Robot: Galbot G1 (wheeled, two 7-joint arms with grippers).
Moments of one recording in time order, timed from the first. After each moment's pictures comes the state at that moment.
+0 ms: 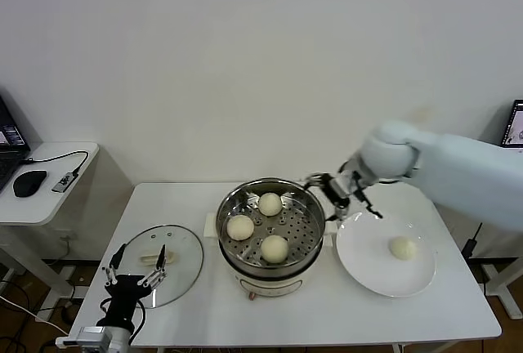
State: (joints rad) left arm 1.68 -1.20 -0.60 -2.10 -0.25 -0.06 -0.14; right arm 0.49 0.59 -1.16 1.67 0.10 -0.15 -0.99
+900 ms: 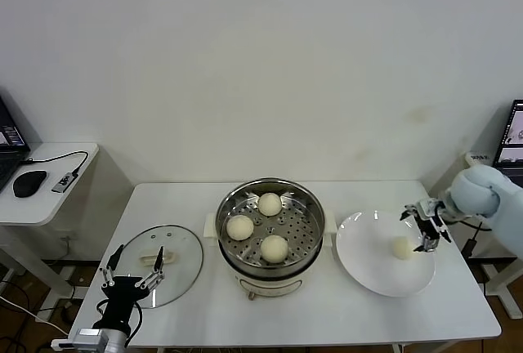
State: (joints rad) left arm 1.71 -1.19 -0.62 -2.12 -0.25 -0.05 -0.14; right arm -0.07 0.48 -0.70 1.34 -0.20 -0.07 -1.08
